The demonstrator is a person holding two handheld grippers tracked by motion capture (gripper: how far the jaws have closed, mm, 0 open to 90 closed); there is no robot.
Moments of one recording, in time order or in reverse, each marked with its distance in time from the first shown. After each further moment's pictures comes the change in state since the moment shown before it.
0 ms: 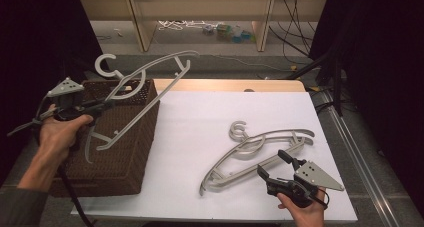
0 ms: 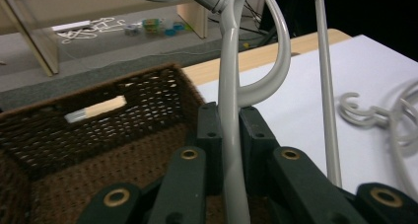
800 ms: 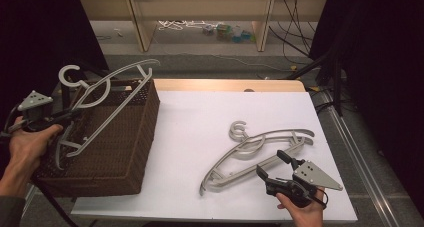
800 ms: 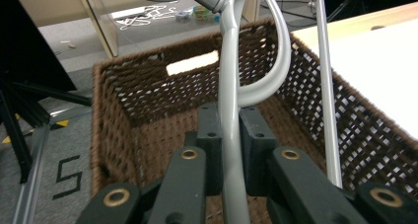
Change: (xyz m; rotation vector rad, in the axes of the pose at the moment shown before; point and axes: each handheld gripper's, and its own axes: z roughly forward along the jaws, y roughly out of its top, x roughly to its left) left arm 0.069 -0.050 -0.023 0.055 0.176 0.002; right arm 0.001 -0.002 0.004 -0.016 0.010 0.012
